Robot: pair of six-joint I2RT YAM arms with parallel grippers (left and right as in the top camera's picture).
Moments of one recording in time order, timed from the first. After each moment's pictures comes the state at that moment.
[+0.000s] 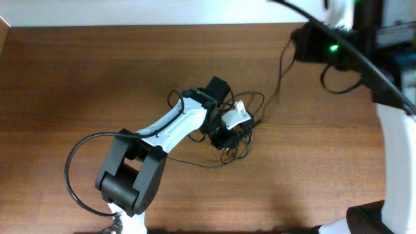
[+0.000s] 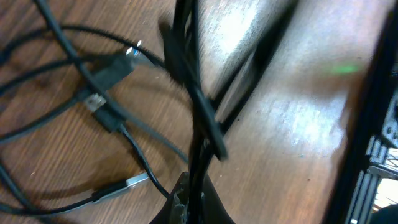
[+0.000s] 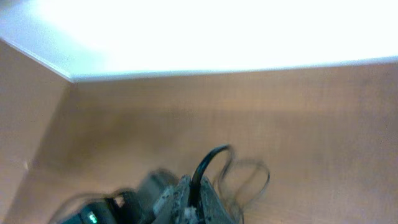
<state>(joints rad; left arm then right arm) -0.55 1.97 1.38 -0.86 0.56 0.45 0.19 1.67 2.36 -1.28 -0.23 0.30</state>
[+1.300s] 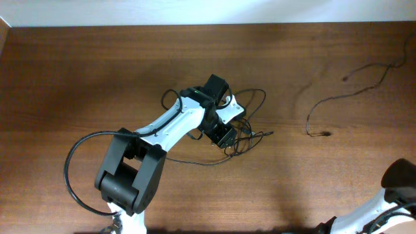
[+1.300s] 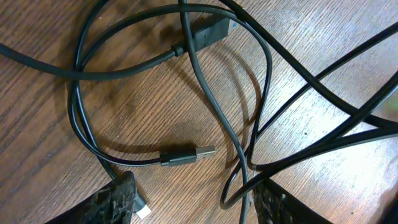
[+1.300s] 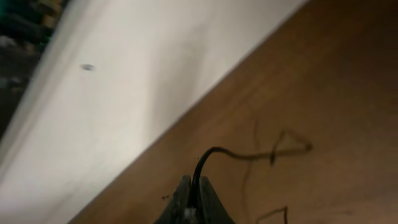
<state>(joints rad) -0.54 1.97 1.38 -0.81 0.38 0.27 -0.62 1.98 2.58 -1.39 -0.56 0.40</state>
